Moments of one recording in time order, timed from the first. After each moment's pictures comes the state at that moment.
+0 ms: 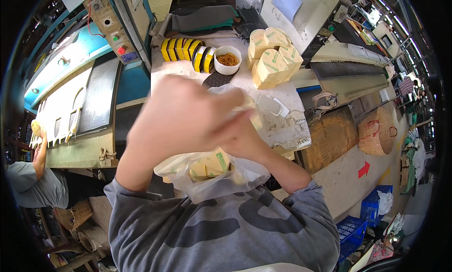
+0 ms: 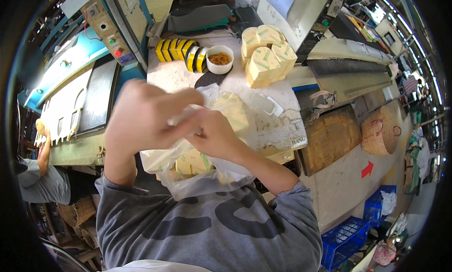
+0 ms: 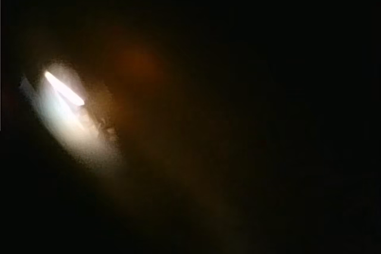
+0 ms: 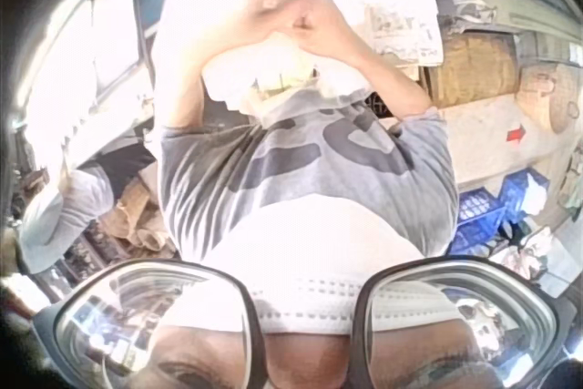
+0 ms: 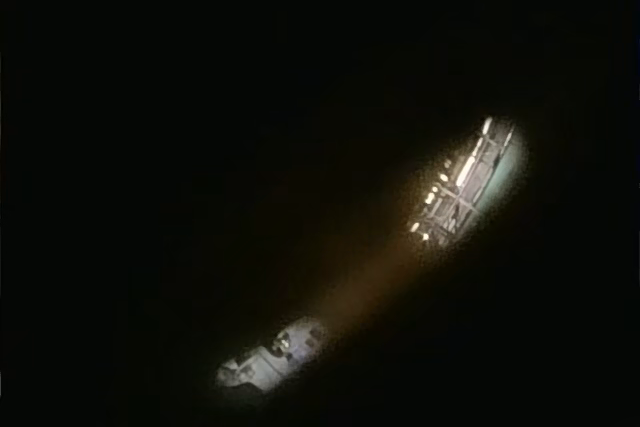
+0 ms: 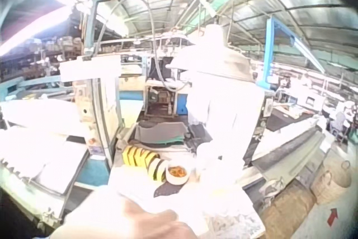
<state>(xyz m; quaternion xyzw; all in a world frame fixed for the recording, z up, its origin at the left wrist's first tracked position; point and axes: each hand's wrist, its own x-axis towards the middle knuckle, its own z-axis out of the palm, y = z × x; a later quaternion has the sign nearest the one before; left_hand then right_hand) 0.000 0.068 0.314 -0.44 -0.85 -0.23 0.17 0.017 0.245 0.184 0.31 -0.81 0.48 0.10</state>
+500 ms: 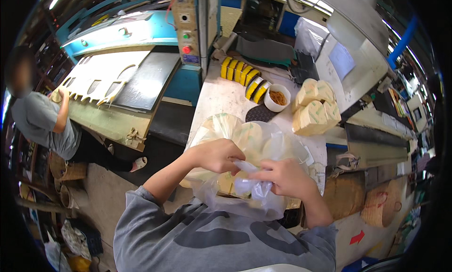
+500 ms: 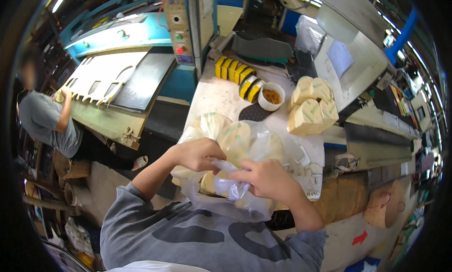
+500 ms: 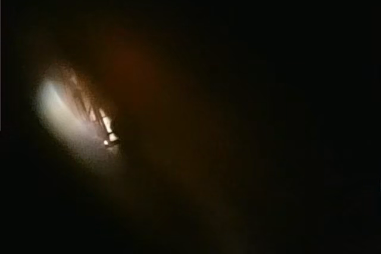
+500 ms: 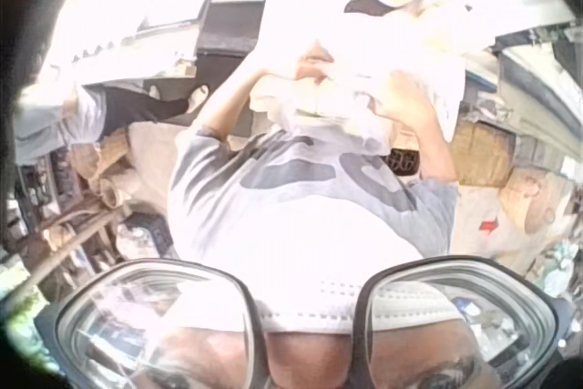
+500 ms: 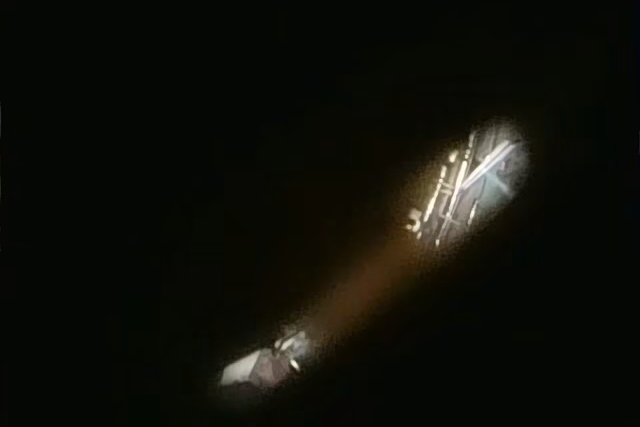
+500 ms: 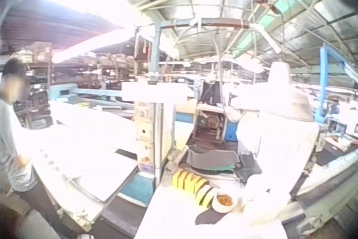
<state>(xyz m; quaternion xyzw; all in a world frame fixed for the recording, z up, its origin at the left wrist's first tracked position) -0.002 0.004 0.193 -0.37 -0.81 -0.37 -0.26 0.021 0.279 0.224 0.52 -0.83 0.18 -0.06</state>
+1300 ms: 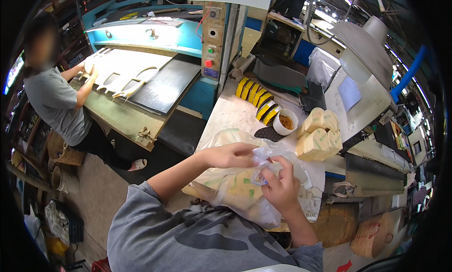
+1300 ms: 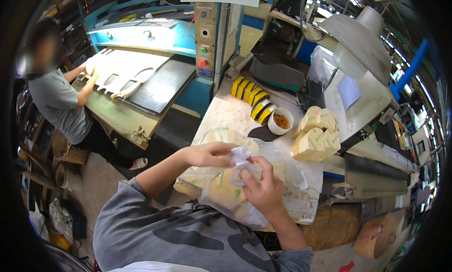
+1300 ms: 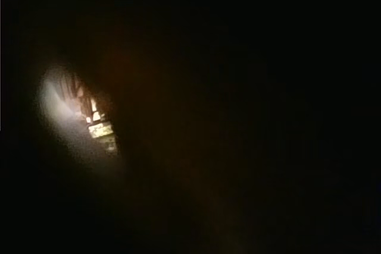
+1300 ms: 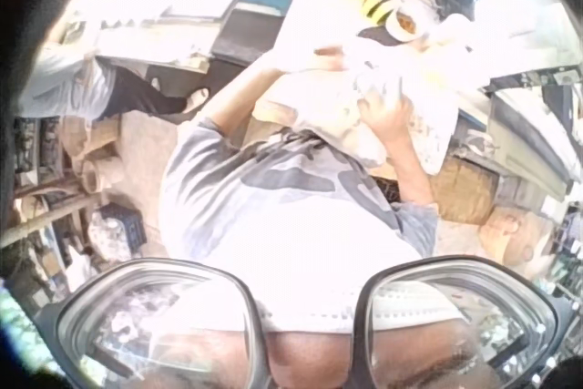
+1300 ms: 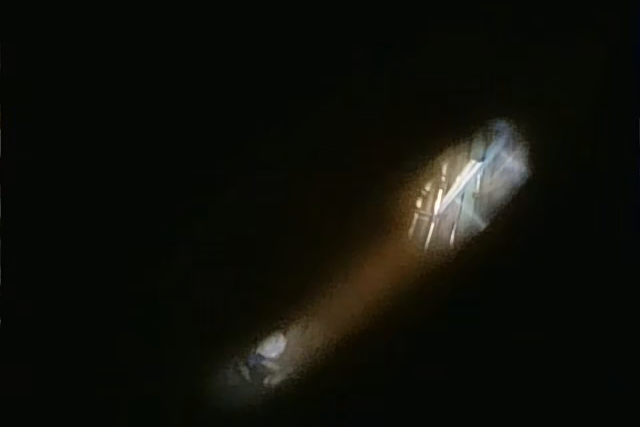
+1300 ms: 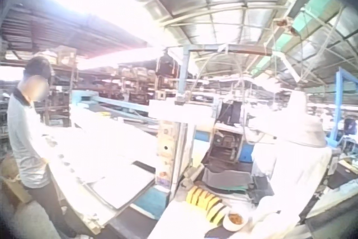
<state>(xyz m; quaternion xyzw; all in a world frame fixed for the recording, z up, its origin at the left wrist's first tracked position) 0.008 0.007 0.185 -0.27 -0.73 -0.62 -0.12 0.034 0.245 0.191 0.41 -0.83 0.23 0.29</state>
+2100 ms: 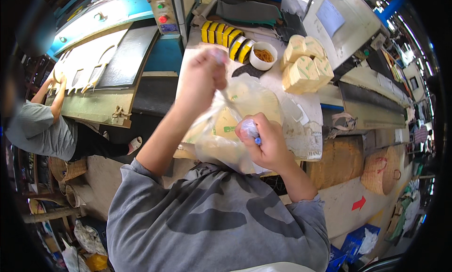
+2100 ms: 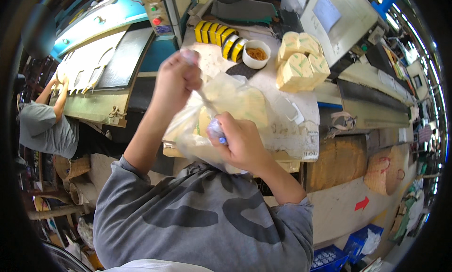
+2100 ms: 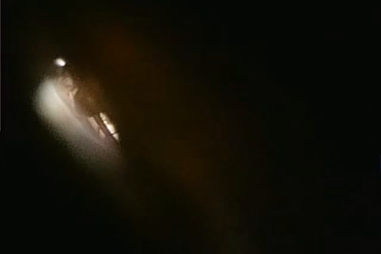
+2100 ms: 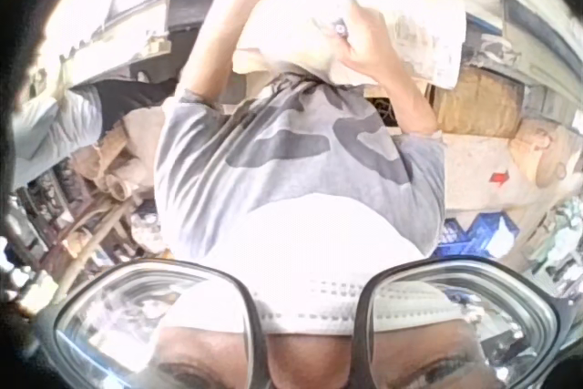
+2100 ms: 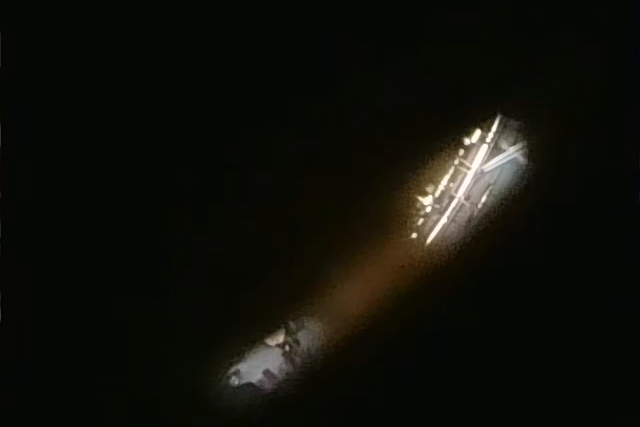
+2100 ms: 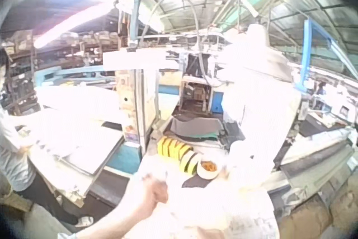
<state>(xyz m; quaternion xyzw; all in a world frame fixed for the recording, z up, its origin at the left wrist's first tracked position) -0.018 0.052 0.220 0.01 -0.48 -0.88 0.00 0.057 0.256 0.194 0.37 -0.79 0.50 0.04</state>
